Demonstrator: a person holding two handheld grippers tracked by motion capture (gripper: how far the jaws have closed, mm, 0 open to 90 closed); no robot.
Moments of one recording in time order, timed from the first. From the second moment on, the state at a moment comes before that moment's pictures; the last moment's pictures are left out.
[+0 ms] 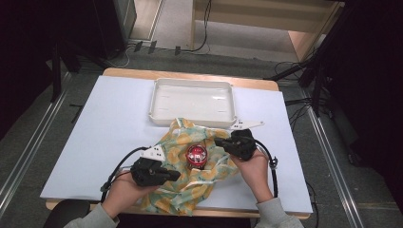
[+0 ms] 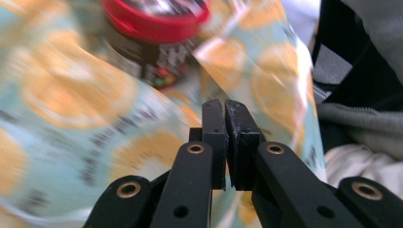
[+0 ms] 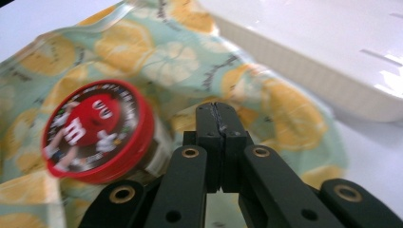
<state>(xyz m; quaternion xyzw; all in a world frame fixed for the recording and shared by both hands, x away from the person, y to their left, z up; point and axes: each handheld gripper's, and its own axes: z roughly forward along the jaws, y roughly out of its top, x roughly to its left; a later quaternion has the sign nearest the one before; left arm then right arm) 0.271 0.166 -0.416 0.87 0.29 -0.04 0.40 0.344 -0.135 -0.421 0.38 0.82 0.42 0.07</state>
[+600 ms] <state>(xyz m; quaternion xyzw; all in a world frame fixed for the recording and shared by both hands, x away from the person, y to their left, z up) 0.341 0.149 -0.425 0.87 0.32 -0.03 0.36 0.345 -0.109 -0.446 0.38 0.84 0.38 0.05</state>
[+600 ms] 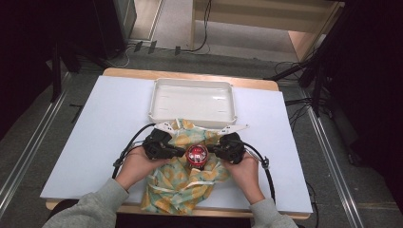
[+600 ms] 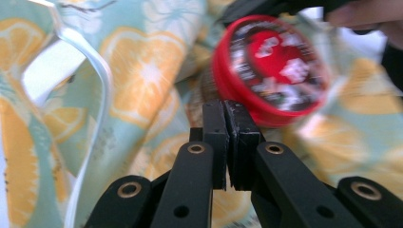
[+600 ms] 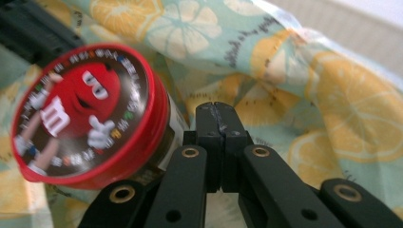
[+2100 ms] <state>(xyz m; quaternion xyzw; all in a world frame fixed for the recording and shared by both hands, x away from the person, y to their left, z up) 0.383 0.154 -0.448 0.87 0.36 0.00 0.33 0.289 -0.165 -0.458 0.40 0.84 0.36 0.04</state>
